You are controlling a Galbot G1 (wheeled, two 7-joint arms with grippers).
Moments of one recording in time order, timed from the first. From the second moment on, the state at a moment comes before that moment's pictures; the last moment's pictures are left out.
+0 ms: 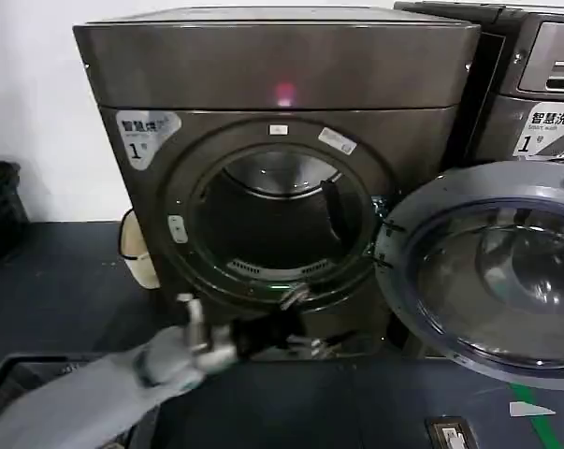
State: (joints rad) left arm 0.42 -0.64 0.53 -1.90 -0.77 -0.40 0.40; right arm -1.53 1.10 2.11 1.99 0.24 -0.24 -0.10
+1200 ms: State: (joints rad) left arm 0.72 0.34 0.35 -1.94 -0.35 -0.17 0.51; right arm -1.45 1.09 2.13 1.95 0.13 -0.22 -0.10
